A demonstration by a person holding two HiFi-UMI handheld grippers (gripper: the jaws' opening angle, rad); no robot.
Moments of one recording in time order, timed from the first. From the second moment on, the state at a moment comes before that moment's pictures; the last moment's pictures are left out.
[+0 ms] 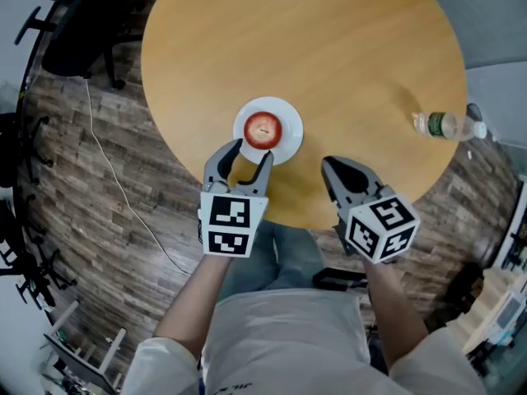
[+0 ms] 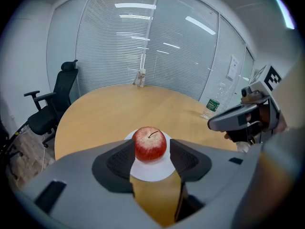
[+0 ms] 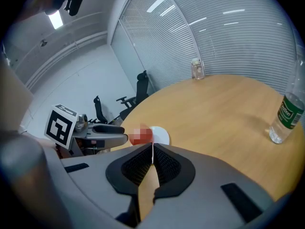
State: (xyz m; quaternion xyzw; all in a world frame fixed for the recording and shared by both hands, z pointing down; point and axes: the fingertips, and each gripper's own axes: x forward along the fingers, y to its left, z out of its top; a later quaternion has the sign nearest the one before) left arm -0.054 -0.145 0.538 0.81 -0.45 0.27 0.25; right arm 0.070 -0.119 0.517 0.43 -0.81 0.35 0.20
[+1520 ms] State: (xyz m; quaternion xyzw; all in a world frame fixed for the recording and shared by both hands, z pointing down) left arm -0.035 -0.177 0.592 0.79 -0.45 0.28 0.30; right arm 0.076 -0.107 0.550 0.42 -0.79 0.39 0.22
